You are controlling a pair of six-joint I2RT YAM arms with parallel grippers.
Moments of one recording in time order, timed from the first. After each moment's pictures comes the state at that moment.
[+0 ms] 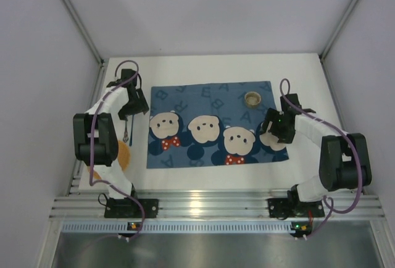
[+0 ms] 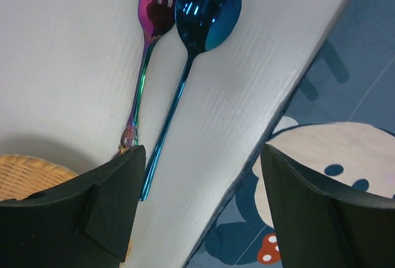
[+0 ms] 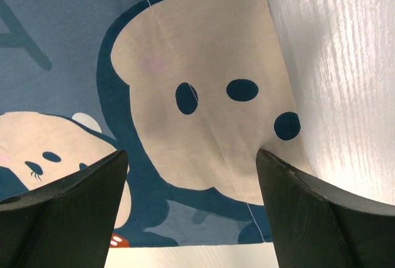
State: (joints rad) left arm -0.02 1.77 1.32 -0.72 -0.23 -0.41; right arm 0.10 1.51 0.83 -0.50 -0.06 0.50
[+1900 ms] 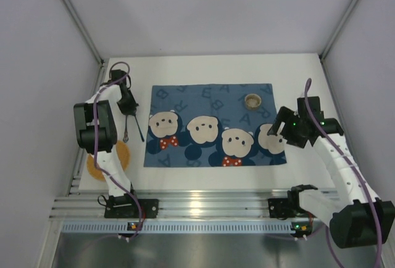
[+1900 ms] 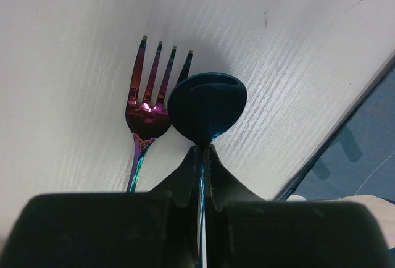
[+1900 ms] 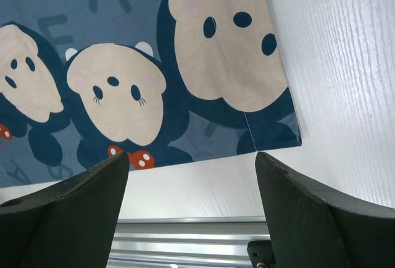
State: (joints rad) left arm 0.13 2.00 1.41 -0.58 -0.04 -0.34; right arm 0.10 1.03 0.88 -0.86 -0.08 0.54
